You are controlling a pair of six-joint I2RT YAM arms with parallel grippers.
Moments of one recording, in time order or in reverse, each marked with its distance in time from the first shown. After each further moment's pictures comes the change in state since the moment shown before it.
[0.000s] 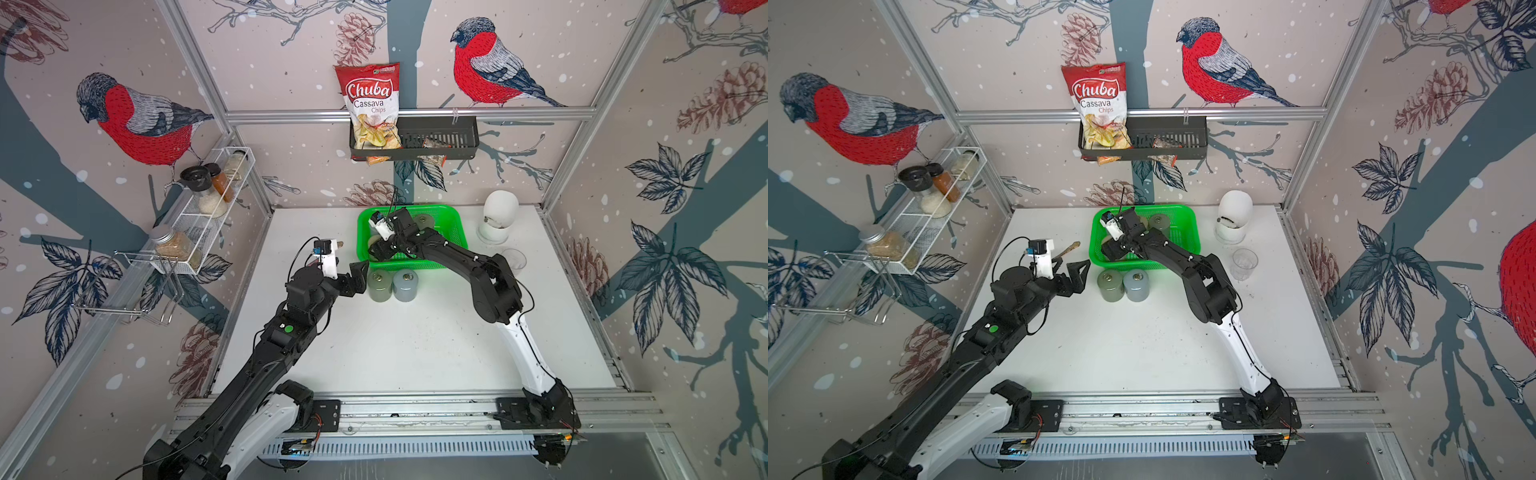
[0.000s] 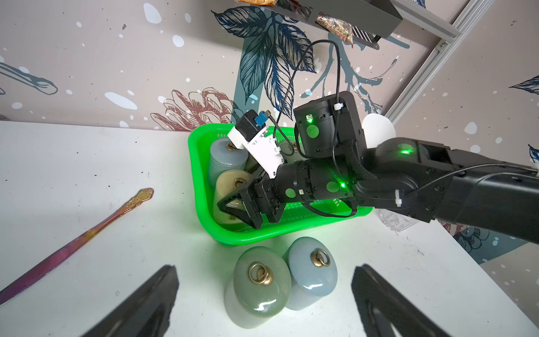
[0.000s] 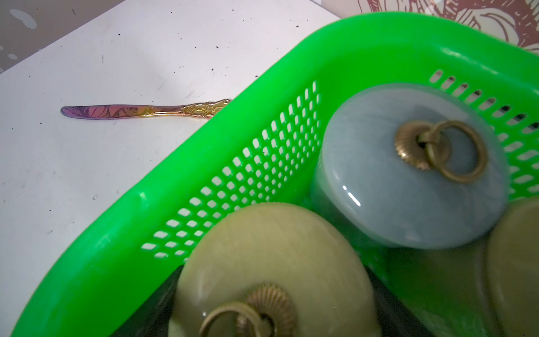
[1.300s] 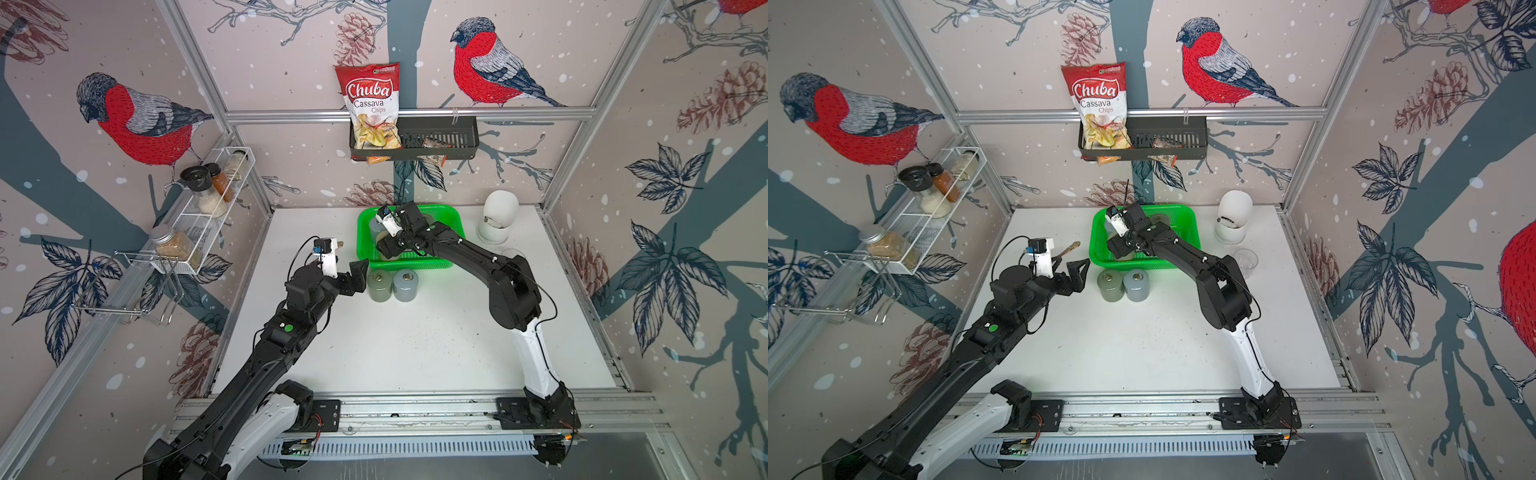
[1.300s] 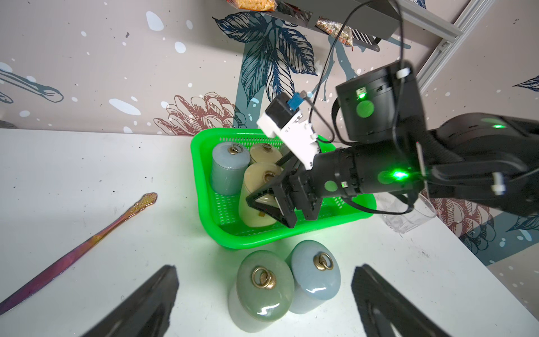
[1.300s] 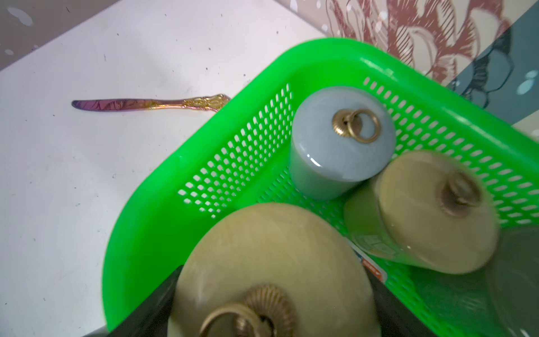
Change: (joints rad) left arm 0.000 0.006 0.013 0.001 -0.001 0.020; right arm 0.010 -0.234 -0.138 -0.094 0.083 -0.029
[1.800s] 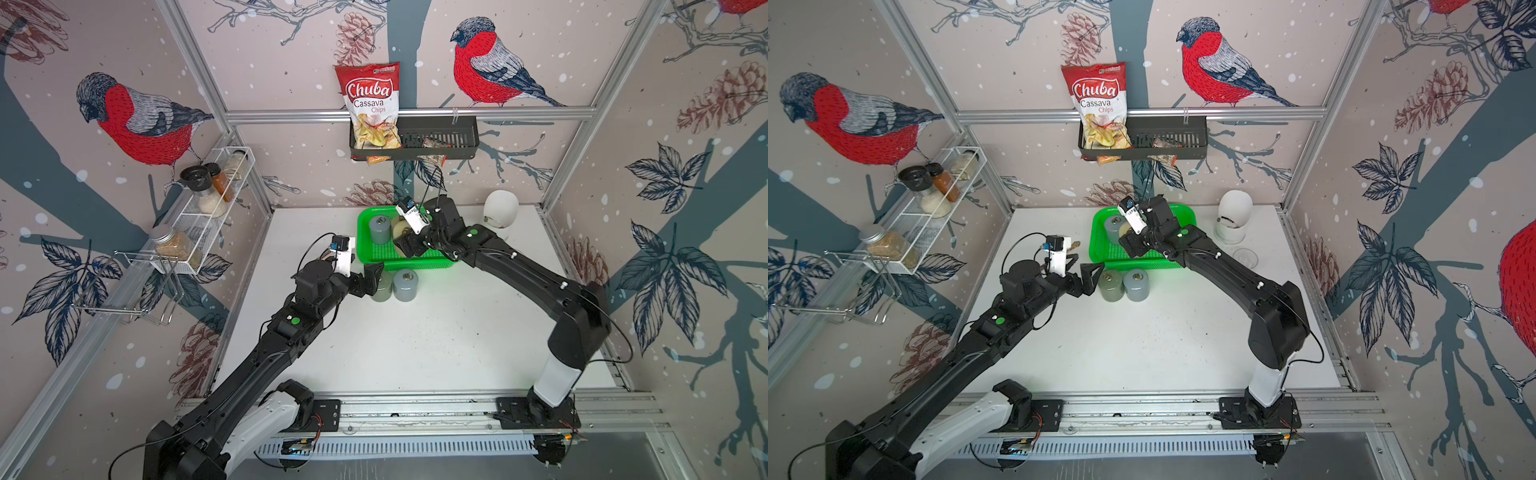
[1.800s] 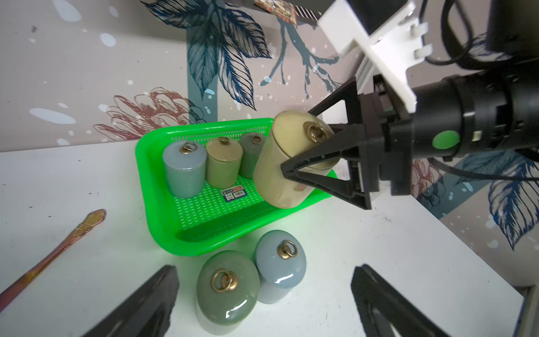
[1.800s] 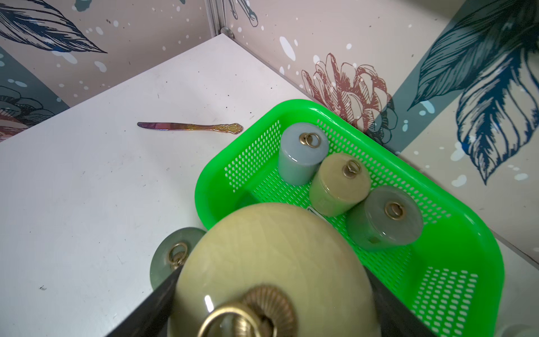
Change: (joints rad) left arm -0.096 0.090 0.062 0.004 0.120 0.069; right arm 0.010 -0.498 -0.372 0.006 0.056 -0.026
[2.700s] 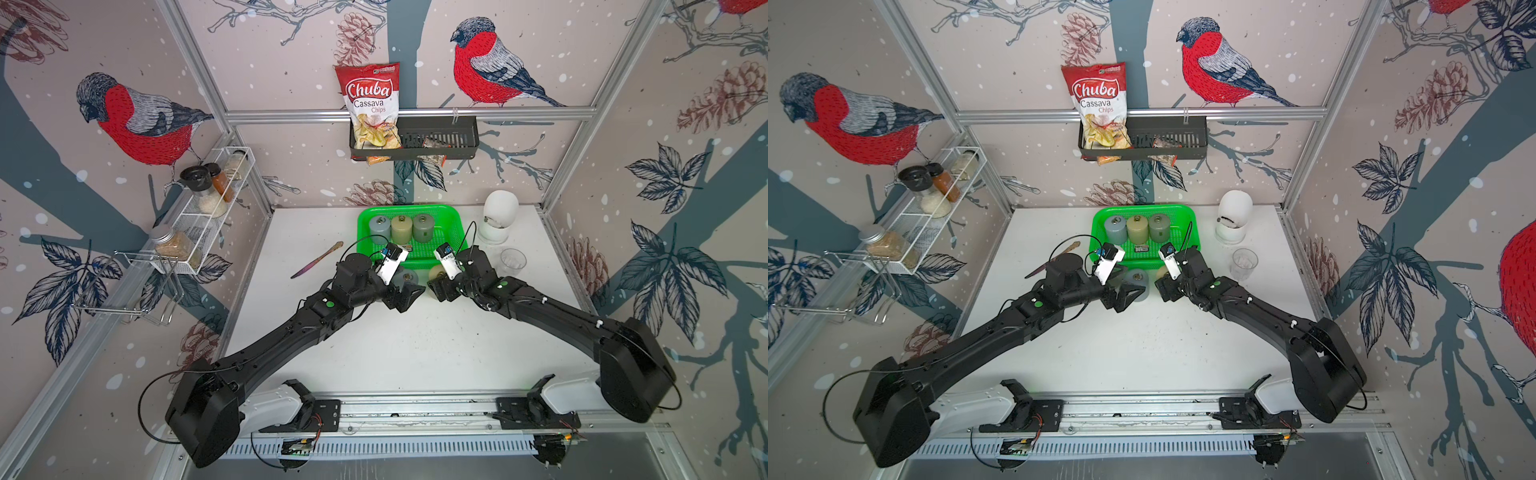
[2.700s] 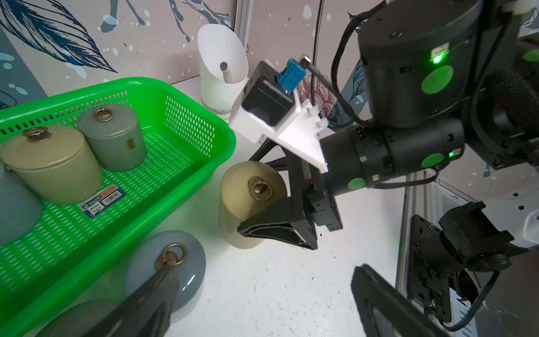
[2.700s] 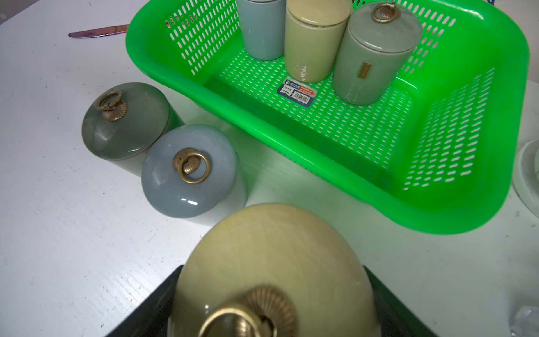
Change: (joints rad) left arm -0.164 0.262 0.096 0.063 0.266 0.112; right arm -0.071 -0.294 -0.690 0.276 0.038 0.127
